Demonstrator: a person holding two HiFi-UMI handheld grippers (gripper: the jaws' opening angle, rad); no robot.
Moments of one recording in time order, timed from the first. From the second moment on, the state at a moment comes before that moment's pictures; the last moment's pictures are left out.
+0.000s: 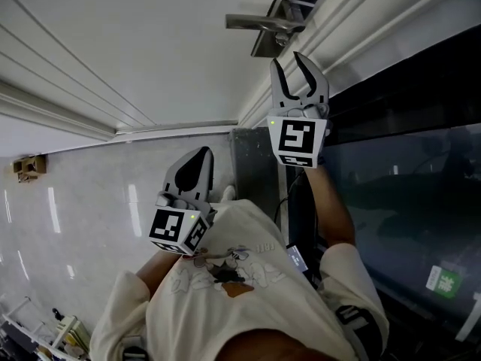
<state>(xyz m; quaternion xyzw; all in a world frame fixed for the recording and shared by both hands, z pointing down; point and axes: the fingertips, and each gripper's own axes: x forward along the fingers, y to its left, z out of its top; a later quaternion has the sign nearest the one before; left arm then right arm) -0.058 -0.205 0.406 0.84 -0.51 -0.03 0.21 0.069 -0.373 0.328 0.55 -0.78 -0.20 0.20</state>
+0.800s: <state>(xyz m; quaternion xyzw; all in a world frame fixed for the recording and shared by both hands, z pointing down) -0.073 -0.218 0.404 0.83 -0.51 -0.04 0.20 0.063 -0.420 0.333 0.57 -0.73 -0.27 0.29</state>
